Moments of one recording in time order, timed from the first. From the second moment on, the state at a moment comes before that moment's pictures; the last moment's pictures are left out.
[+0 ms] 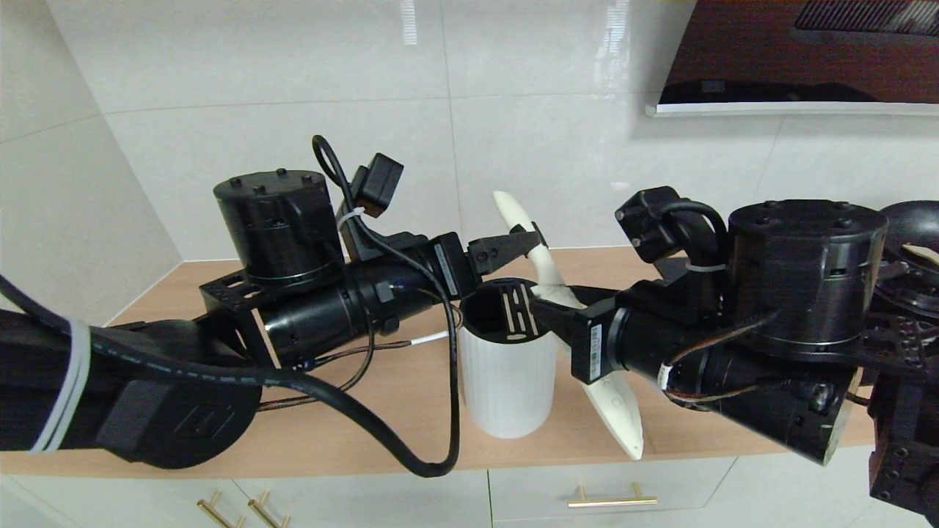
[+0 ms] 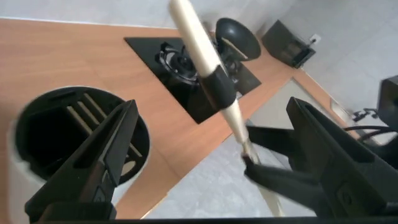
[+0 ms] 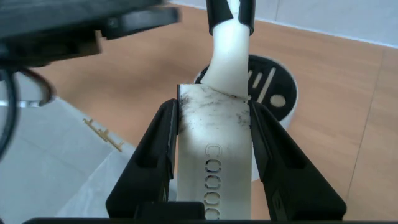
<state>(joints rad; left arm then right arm) -0.59 1.78 -0.93 -0.83 -0.30 -0.56 0.88 1.65 -0.90 -0.60 -0.23 0.14</state>
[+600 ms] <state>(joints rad) -0.64 1.84 -0.95 -0.92 -0.27 -0.60 0.92 1.66 -0.89 -0.60 -0.23 0.14</state>
